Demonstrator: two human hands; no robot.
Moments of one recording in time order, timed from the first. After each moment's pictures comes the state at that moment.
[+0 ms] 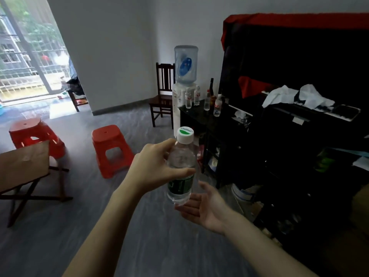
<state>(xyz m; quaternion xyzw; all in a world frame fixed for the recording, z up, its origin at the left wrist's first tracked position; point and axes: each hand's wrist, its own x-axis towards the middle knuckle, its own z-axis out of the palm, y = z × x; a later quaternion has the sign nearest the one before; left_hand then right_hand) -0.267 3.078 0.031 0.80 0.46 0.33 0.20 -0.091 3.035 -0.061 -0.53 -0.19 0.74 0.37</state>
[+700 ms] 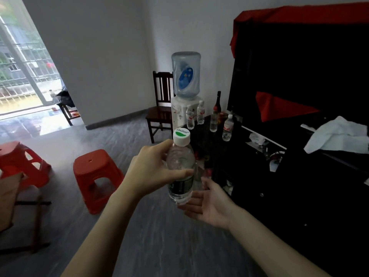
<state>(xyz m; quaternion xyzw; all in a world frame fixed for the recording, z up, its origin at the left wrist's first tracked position) -0.193 3.468 0.031 0.80 0.47 0.33 0.18 -0.005 3.446 -0.068 -0.50 -0.20 0.75 0.37</state>
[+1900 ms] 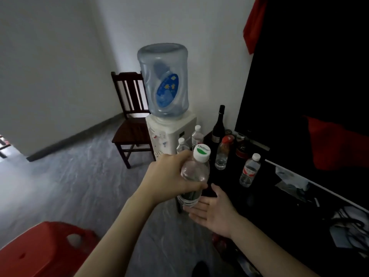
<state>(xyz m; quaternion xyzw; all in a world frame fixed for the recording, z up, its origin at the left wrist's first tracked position) -0.120 4.069 -0.021 0.87 0.41 0.18 0.19 0.036 4.004 -0.137 -0.53 -0.01 0.72 0.46</state>
